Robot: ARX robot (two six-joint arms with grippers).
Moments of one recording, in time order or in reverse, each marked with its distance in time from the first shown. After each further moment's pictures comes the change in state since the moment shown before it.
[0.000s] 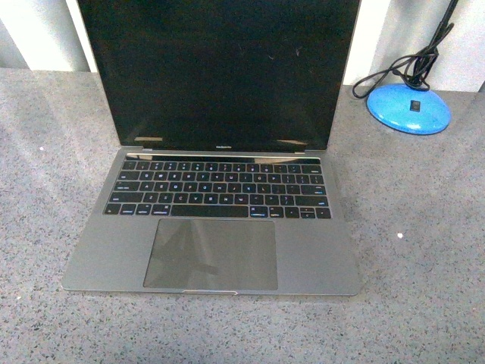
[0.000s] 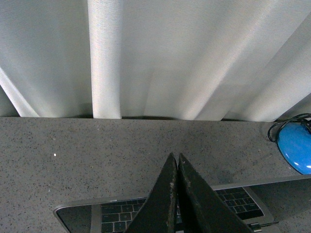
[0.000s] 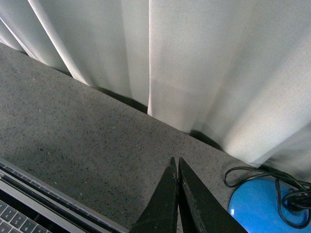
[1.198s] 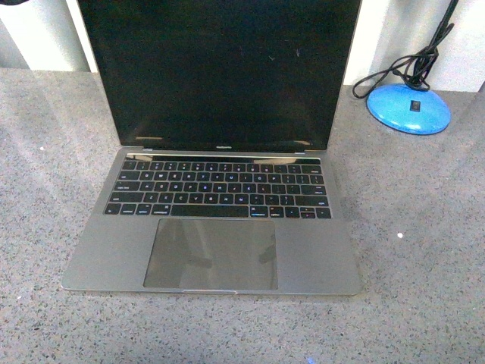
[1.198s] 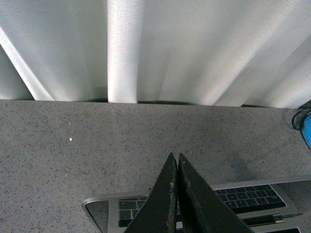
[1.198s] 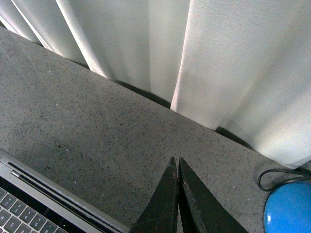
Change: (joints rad) left arm 0.038 0.026 0.030 -0.087 0.004 0.025; right arm 0.071 0.051 -0.003 0.022 0.027 0.044
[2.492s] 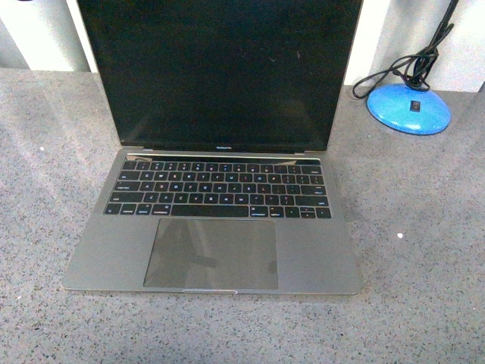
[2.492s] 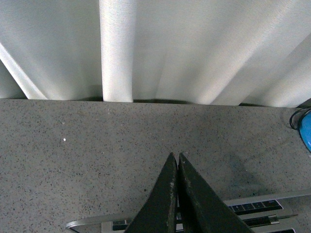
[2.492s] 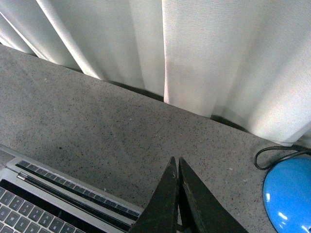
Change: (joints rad) left arm -0.016 0.034 0.053 -0.053 0.003 -0.014; right arm -0.024 -0.054 -0.090 0.025 0.008 0.082
